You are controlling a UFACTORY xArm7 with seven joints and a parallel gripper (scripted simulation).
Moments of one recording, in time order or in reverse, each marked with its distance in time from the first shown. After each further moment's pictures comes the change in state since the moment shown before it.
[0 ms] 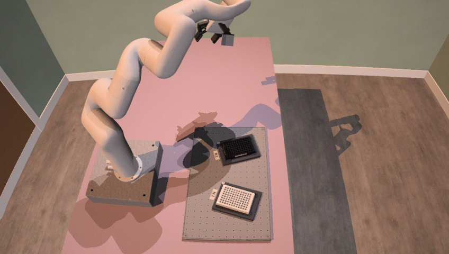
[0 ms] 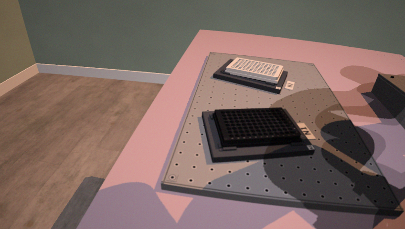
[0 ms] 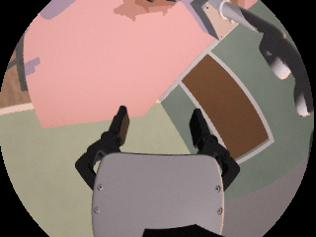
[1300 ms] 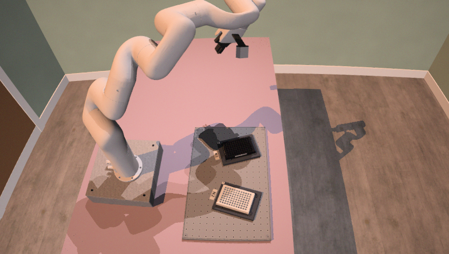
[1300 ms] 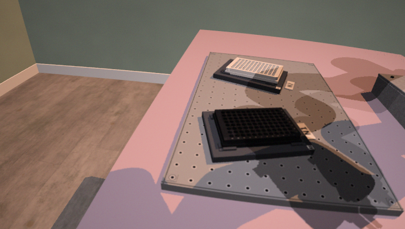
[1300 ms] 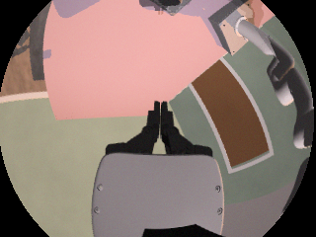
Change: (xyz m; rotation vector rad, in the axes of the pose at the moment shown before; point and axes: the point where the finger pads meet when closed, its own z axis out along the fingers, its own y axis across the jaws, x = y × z) arm 0.069 -0.027 -0.019 0.118 -0.036 -0.034
